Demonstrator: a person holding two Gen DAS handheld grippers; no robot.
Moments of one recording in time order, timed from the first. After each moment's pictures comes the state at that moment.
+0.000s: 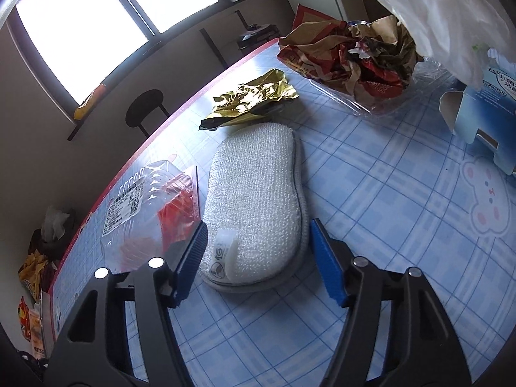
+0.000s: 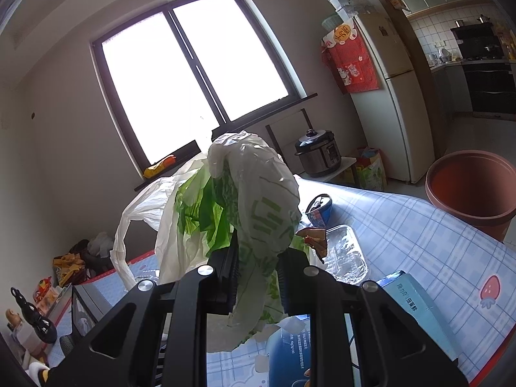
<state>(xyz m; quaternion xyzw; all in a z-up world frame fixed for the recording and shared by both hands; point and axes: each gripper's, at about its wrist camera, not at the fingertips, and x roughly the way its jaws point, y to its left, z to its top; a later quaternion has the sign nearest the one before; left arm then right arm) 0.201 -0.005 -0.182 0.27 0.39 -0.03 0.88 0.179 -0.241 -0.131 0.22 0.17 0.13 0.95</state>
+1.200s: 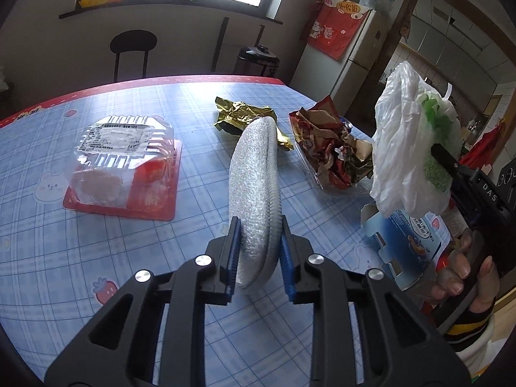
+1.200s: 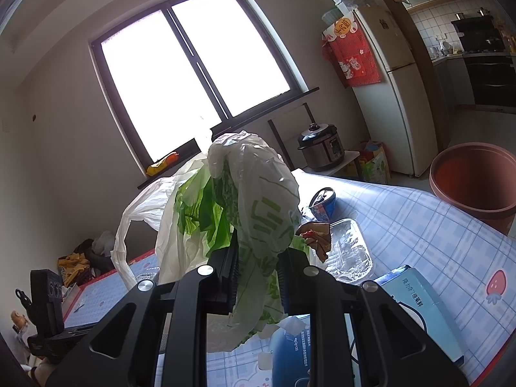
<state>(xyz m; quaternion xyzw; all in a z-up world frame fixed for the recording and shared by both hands) 0.177 0.076 -0.131 -0.09 0.40 -0.14 0.90 0.183 -0.242 -0.132 0.23 0.18 0.14 0.95</state>
